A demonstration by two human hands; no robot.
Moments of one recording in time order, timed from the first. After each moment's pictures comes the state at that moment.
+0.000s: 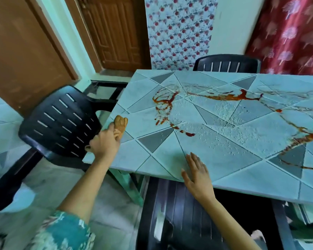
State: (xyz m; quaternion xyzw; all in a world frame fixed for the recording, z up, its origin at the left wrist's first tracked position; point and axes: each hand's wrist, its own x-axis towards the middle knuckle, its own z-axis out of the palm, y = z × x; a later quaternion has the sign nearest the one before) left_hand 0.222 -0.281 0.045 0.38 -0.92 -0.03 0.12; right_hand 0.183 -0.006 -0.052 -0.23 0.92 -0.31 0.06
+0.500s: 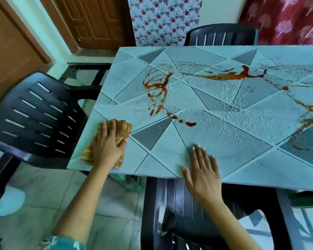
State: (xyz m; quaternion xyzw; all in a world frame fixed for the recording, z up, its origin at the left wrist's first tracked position) left_hand 0.191 -0.316 -0.040 0.26 -0.96 -0.09 0.03; right_hand 0.184 -0.024 -0.072 -0.17 0.98 -0.10 -0.02
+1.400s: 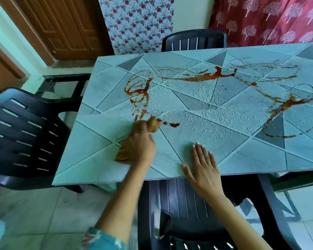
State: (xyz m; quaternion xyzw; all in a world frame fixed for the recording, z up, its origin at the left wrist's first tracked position) left_hand 0.139 -0.189 -0.022 0.21 -0.95 -0.21 0.11; right_hand 0.180 0.005 -0.068 -0.12 0.99 -0.11 -0.02
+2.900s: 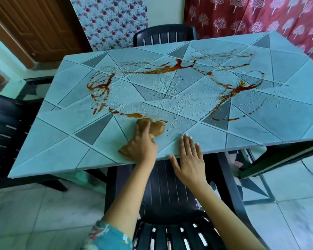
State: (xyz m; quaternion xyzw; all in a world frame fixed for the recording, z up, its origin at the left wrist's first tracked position) left_hand 0.156 -0.024 -0.026 0.23 -0.95 -0.20 0.06; right_hand 0.184 0.115 -0.069 -0.08 0.99 -0.12 -0.01
